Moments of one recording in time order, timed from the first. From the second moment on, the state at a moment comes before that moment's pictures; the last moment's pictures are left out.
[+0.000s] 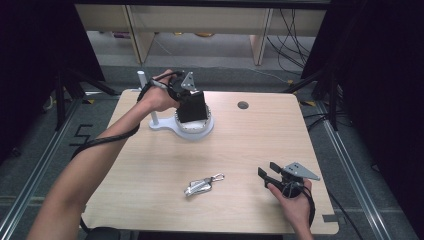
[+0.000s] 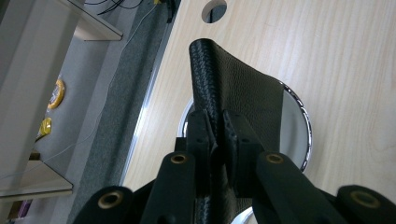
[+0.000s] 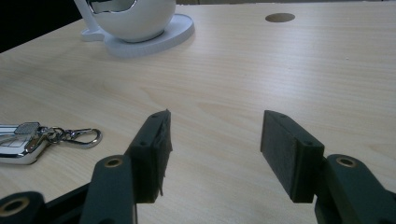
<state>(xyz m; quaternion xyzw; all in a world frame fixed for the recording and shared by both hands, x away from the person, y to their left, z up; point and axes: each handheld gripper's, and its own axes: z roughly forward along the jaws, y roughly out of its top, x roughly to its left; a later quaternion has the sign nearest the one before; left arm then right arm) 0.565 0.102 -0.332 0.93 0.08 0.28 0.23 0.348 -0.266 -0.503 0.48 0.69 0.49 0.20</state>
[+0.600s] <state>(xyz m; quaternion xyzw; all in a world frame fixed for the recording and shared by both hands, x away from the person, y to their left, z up) 0.569 0.095 -0.342 0.93 0.07 0.29 0.22 0.348 -0.267 -0.503 0.49 0.69 0.49 0.20</state>
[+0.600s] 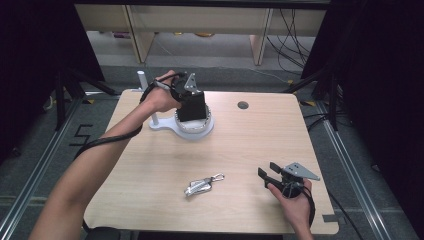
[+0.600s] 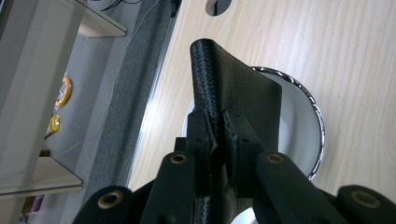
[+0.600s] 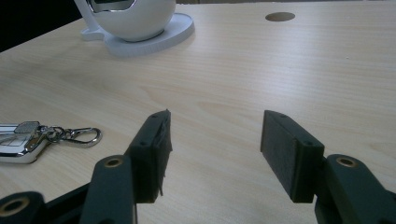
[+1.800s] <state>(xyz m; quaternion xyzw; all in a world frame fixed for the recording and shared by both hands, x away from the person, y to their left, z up) 0.560 0.101 -0.367 0.90 0.19 0.26 0.27 0.348 -0.268 -0.504 0.49 0.70 0.48 0.21</state>
